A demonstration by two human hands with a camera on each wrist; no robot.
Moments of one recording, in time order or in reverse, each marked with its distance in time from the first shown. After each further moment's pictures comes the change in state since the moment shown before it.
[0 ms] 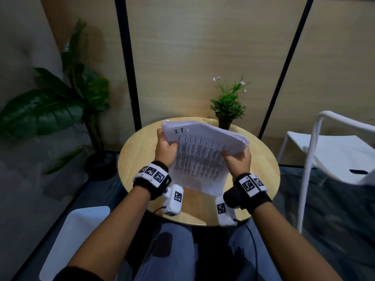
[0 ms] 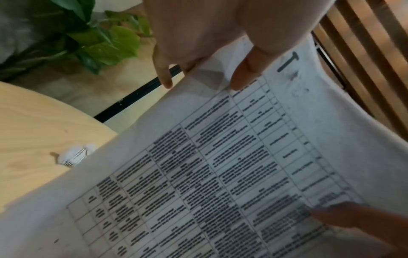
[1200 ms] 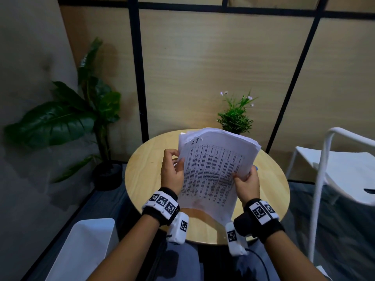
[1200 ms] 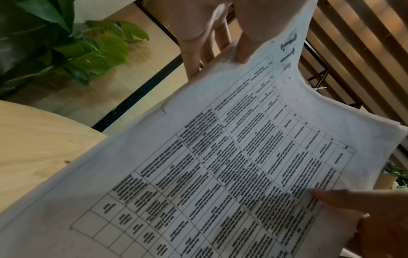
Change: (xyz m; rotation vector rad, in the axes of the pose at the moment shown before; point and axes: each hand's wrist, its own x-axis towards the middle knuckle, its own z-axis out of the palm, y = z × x) left_hand -0.016 -0.038 -0.004 0.131 0.099 0.212; right_hand 0.002 0.030 -0.006 -0.100 -0.031 0.055
